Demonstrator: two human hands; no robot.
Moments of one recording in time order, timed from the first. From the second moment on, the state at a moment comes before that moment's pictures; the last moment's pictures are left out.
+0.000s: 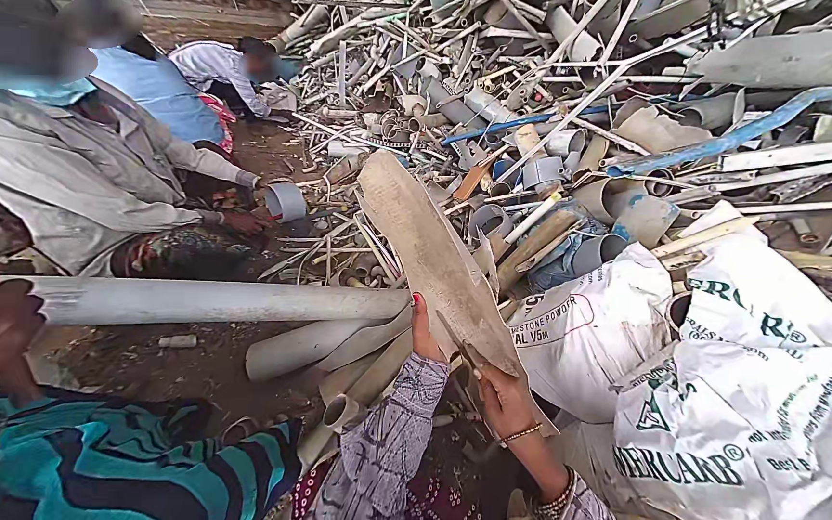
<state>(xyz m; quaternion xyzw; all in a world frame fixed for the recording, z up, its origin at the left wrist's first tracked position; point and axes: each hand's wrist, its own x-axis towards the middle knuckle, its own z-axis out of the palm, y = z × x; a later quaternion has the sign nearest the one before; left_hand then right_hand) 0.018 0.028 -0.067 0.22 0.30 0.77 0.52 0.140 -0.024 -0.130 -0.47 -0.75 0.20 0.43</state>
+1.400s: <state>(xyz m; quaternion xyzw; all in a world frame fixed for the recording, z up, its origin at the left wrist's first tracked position) 0.001 0.036 -0.061 0.21 0.27 0.81 0.48 0.154 -0.032 -0.118 -0.48 -0.76 0.19 0.38</state>
